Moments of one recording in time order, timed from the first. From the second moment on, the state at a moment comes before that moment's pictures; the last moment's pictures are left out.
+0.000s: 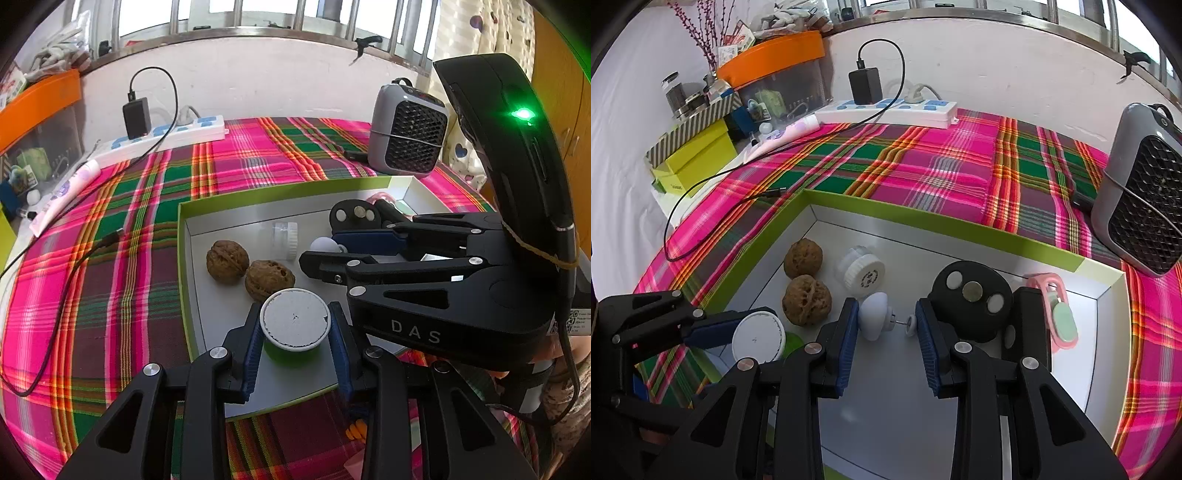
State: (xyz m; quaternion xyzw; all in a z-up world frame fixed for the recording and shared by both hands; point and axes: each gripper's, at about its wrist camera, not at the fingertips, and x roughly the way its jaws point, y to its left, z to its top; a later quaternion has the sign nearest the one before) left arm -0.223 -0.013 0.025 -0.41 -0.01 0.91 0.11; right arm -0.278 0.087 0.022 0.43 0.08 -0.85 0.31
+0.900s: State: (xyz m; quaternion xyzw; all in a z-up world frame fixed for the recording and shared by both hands) left arm -0.218 -0.011 0.026 -0.41 -0.01 0.91 0.12; right arm -0.274 0.090 0.029 0.42 0.08 -0.85 0.30
